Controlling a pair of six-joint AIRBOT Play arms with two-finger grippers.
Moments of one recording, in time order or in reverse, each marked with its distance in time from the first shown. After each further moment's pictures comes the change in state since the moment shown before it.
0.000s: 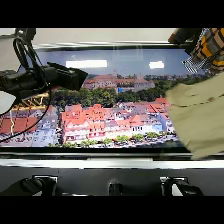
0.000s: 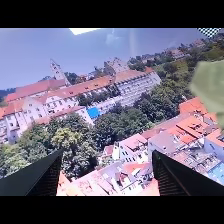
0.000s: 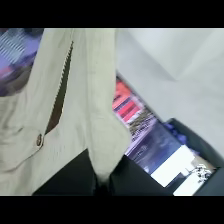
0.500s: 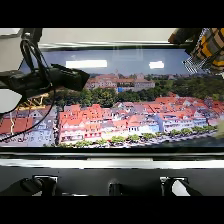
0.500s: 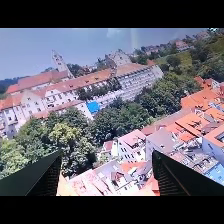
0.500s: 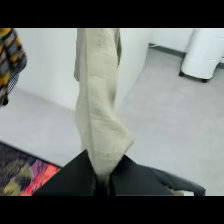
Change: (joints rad) left arm 0.000 -0.032 0.000 -0.001 0.000 -0.003; right arm -0.378 -0.251 0.290 -0.052 -0.178 0.095
